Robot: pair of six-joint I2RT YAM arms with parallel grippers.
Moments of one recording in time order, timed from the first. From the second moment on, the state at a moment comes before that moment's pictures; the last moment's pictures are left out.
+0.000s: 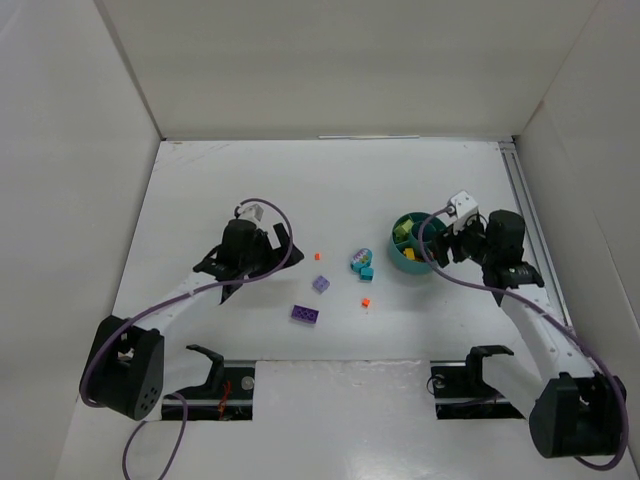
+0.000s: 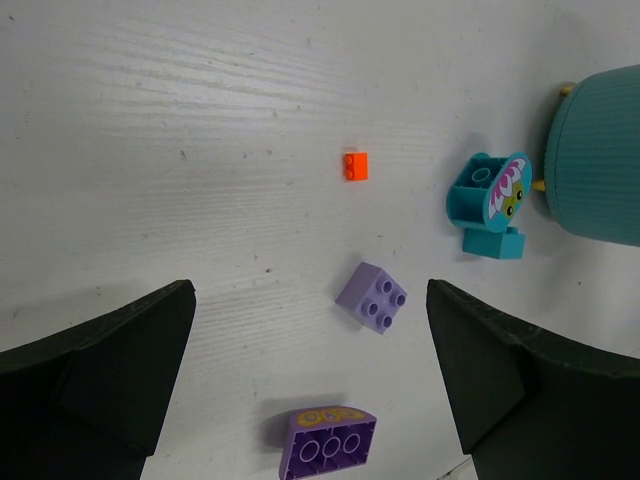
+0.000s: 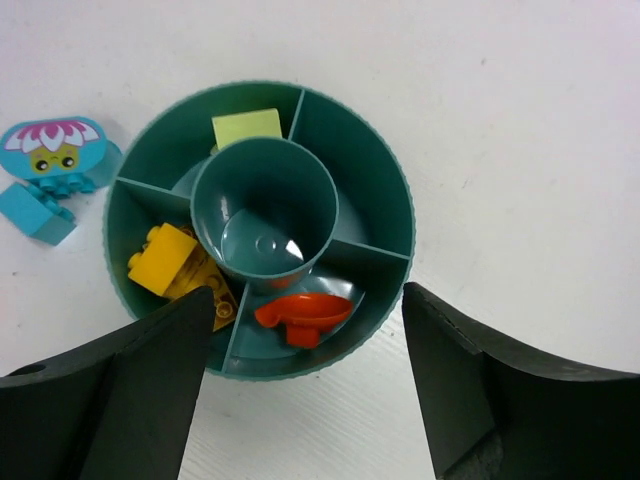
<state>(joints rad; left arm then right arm) -0.38 1.18 0.56 -0.07 0.16 -0.68 0.03 0.98 0.60 -0.15 -0.42 -0.39</state>
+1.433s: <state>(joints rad) -0.42 1.22 0.57 -0.09 0.11 -0.68 0.85 1.39 0.66 -0.16 -0.08 -0.35</state>
